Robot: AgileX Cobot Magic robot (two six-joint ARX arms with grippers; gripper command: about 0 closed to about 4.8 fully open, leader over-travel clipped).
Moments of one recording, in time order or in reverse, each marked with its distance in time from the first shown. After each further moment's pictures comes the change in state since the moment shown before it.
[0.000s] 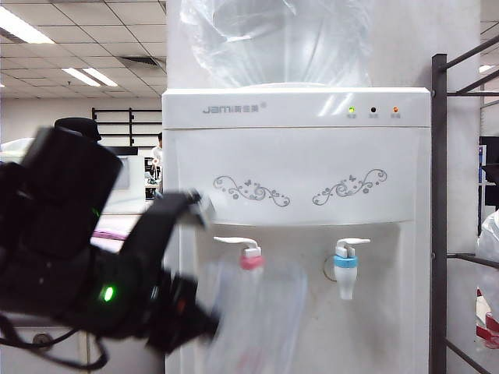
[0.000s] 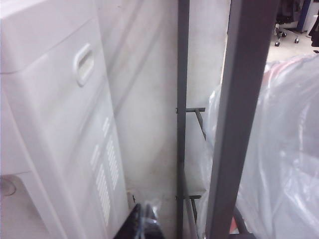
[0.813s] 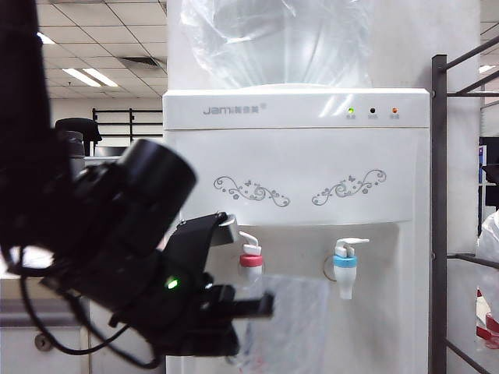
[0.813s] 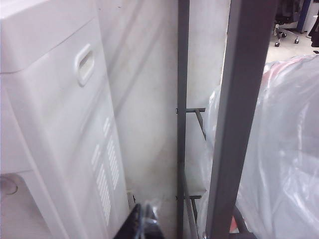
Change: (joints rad) left arm -0.031 -0.008 0.219 -0.415 -0.122 -0.426; right arm 0.000 0.000 0.000 0.000 0.000 0.000
